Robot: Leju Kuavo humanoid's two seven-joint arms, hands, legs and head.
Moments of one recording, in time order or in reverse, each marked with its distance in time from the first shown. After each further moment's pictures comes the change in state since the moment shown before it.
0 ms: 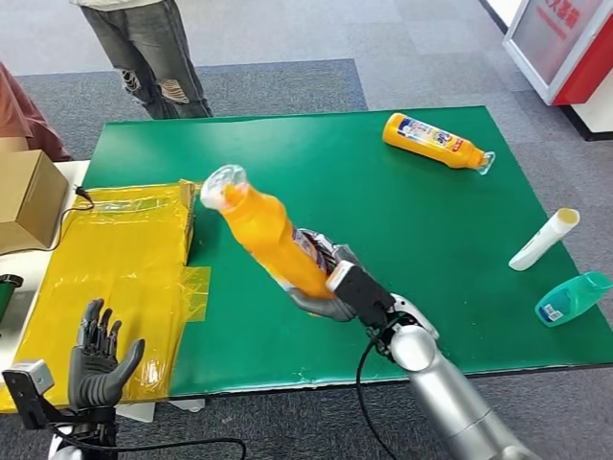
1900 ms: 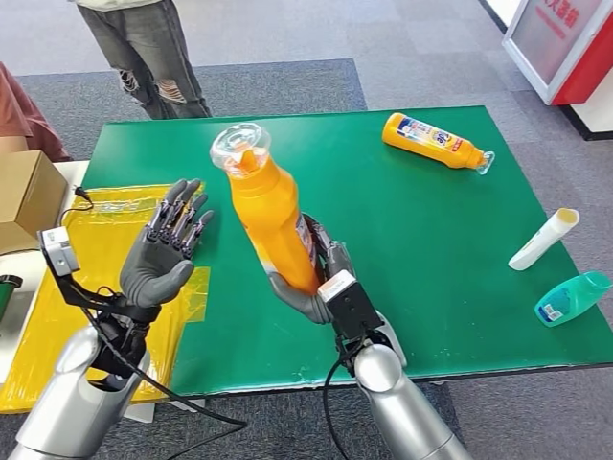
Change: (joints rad) left arm -0.435 0.316 -0.608 -0.047 0.545 -0.066 0.192; right arm 0.076 0.186 -0.013 -0.011 0.076 -0.265 -0.134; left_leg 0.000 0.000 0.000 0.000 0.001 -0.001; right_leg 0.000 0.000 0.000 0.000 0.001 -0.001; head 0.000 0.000
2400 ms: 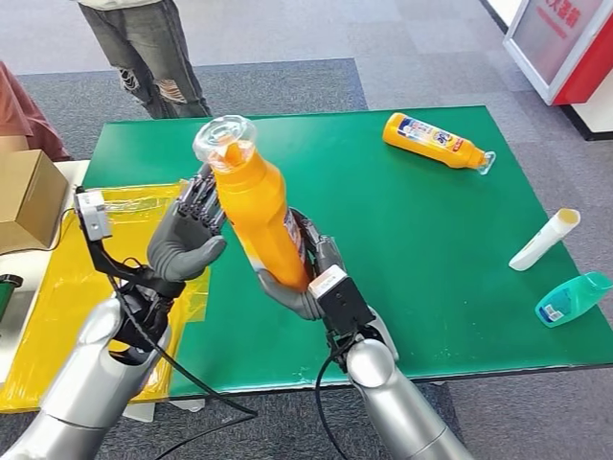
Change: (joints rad) left arm -0.135 -0.059 -0.089 0.057 0.003 0.038 0.066; right arm -0.041 0.004 0.047 0.019 -0.034 -0.007 0.002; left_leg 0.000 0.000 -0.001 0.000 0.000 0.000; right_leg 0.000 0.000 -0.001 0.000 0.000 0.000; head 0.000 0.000
